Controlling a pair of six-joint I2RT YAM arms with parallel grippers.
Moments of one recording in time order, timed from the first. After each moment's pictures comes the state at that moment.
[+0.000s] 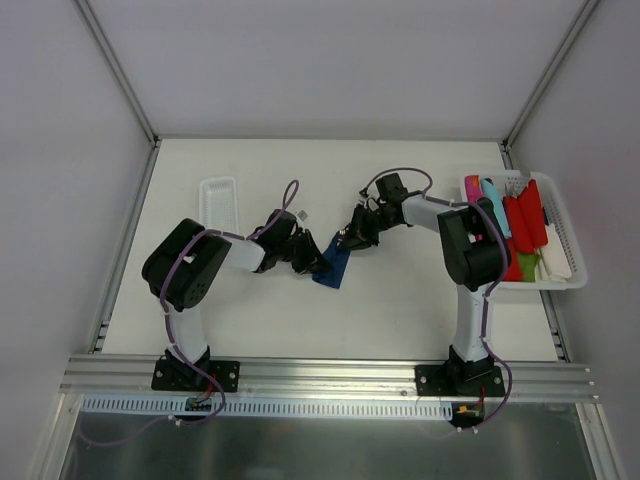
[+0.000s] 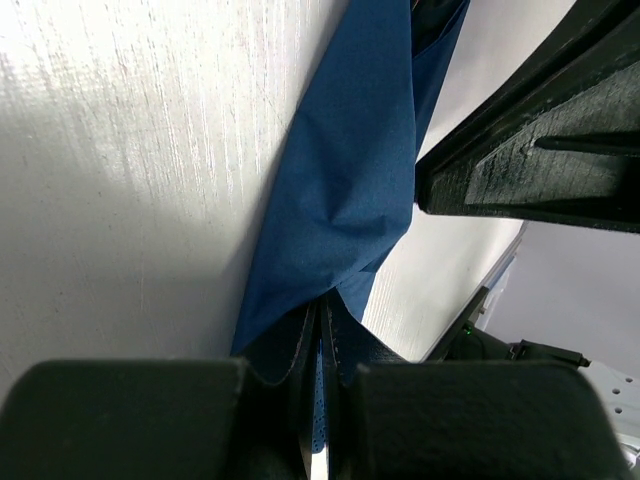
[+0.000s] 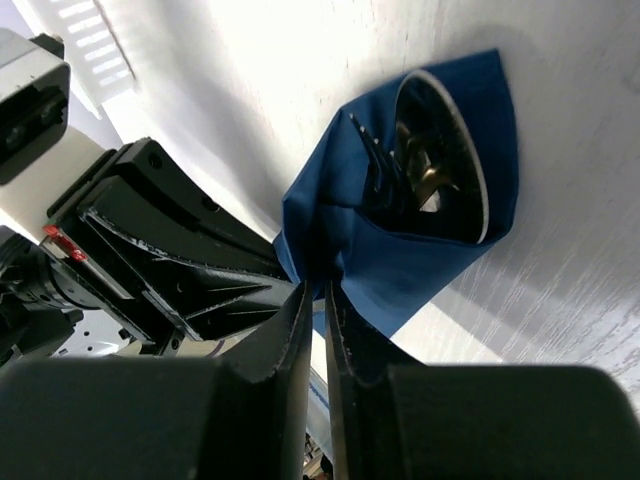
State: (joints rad) left arm -0.55 1.87 0.80 0.29 0.49 -0.96; right arm 0.38 2.07 1.32 -0.40 -0.78 0.60
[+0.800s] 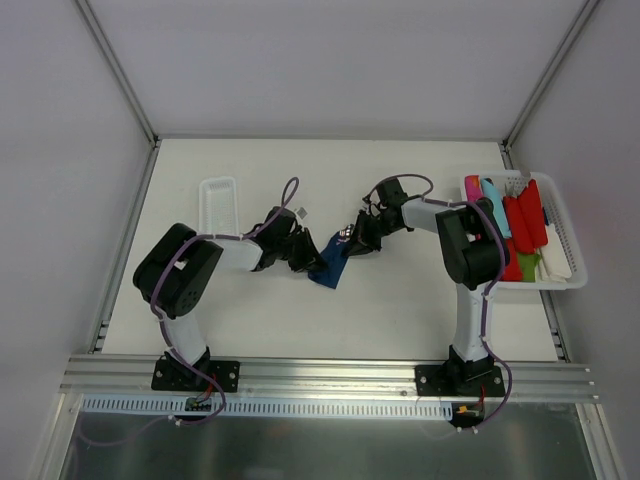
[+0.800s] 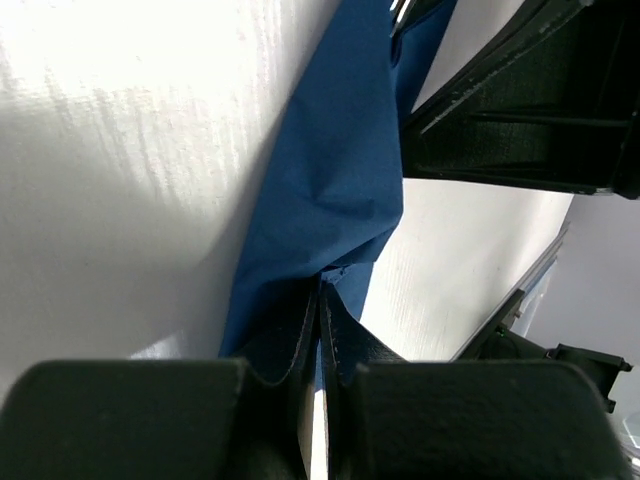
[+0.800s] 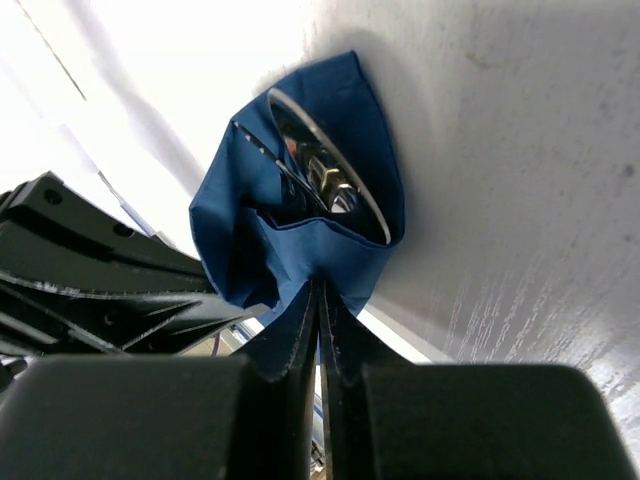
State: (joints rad) left arm -0.56 1.80 0.81 0.21 0.45 -0.89; right arm 0.38 2.08 1.28 -0.40 -0.71 0.62
